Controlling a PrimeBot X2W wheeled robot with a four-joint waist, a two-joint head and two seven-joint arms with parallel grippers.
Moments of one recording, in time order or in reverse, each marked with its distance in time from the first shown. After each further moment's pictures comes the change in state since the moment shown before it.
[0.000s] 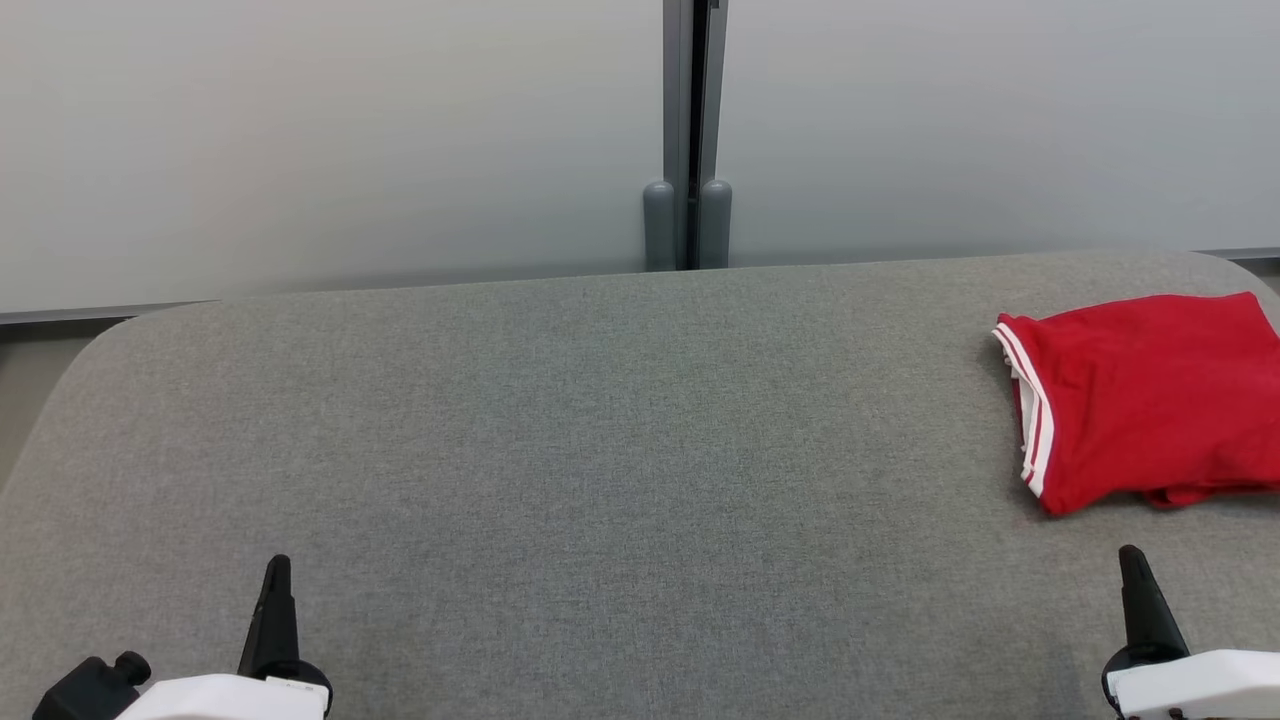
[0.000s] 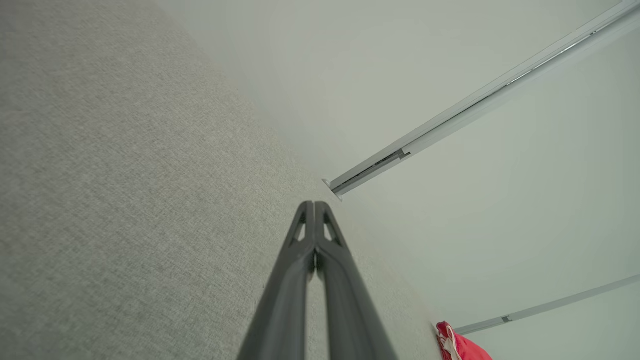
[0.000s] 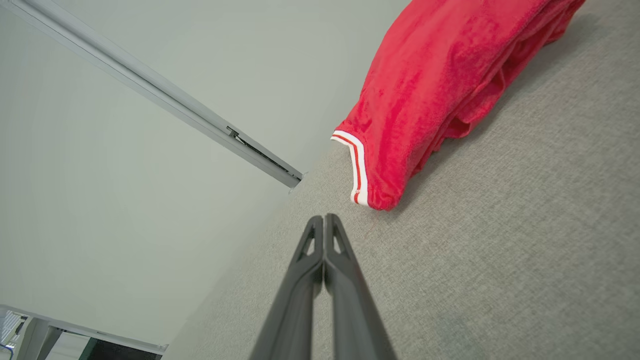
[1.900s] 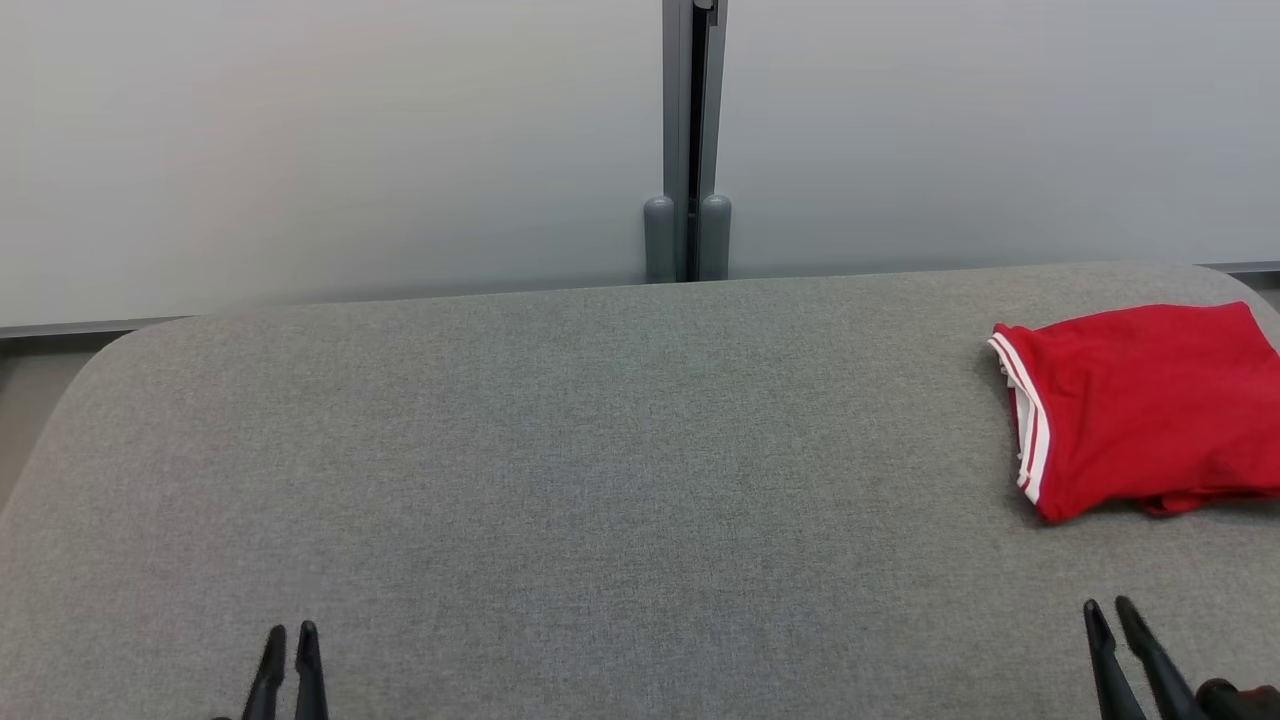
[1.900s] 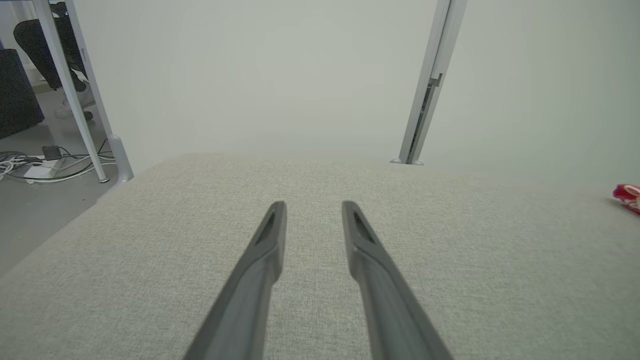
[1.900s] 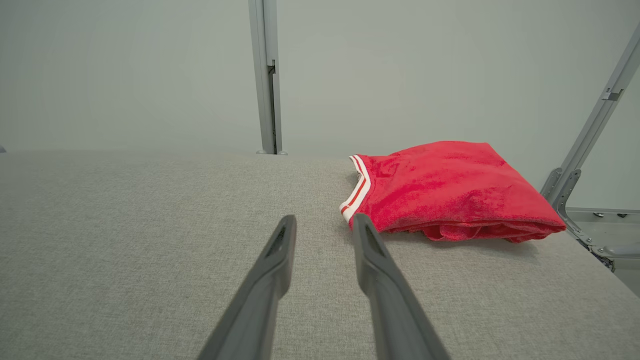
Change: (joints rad) left arm 0.164 0.004 -0.045 -0.092 0.798 0.090 -0.217; right arm 0.141 -0.017 0.002 -0.069 -0.885 0.000 -0.209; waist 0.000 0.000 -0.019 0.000
